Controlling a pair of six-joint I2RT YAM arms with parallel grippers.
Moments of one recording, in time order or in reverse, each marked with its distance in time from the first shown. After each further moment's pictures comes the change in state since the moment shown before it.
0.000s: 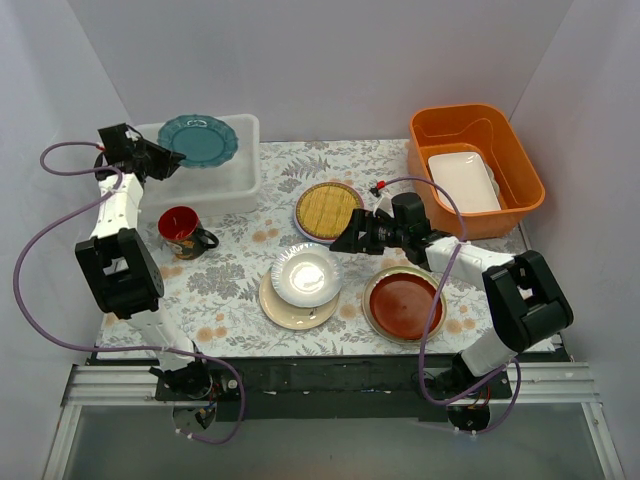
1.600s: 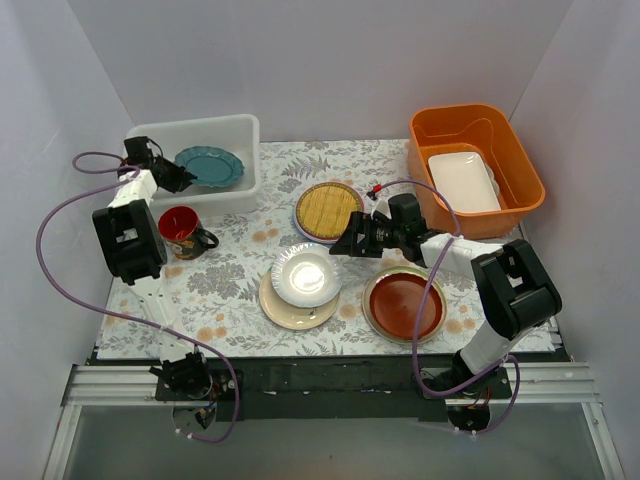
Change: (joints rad) left arm -0.014 0.362 0.153 0.001 -0.039 0.081; right arm -0.014 0.090 0.020 0.001 -0.049 -0.005
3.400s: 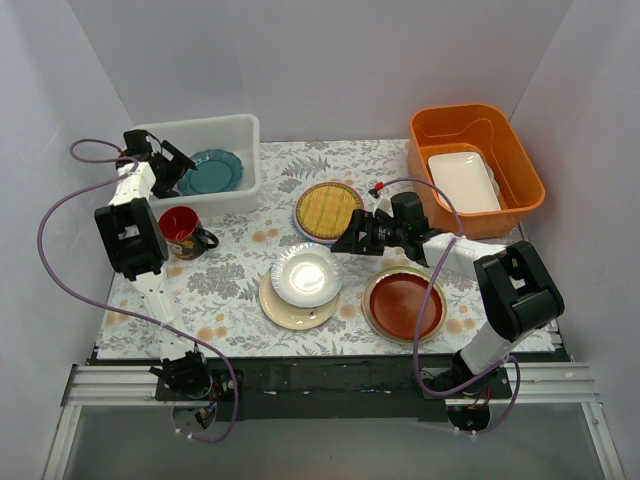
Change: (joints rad) left arm -0.003 0.076 0.168 -0.176 -0.117 0.177; right arm -0.011 -0.011 0.002 -0.001 -0.007 -0.005
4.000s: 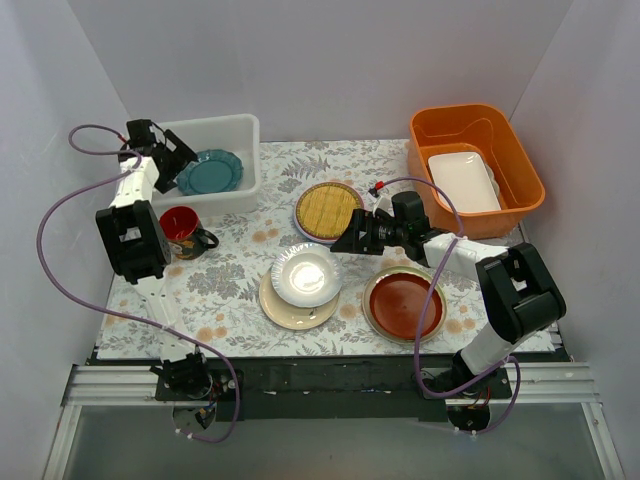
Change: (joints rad) left arm -0.036 -0.064 0.003 -0.009 -0.085 0.049; right arm 0.000 -0.017 0.000 0.001 -0.019 -0.002
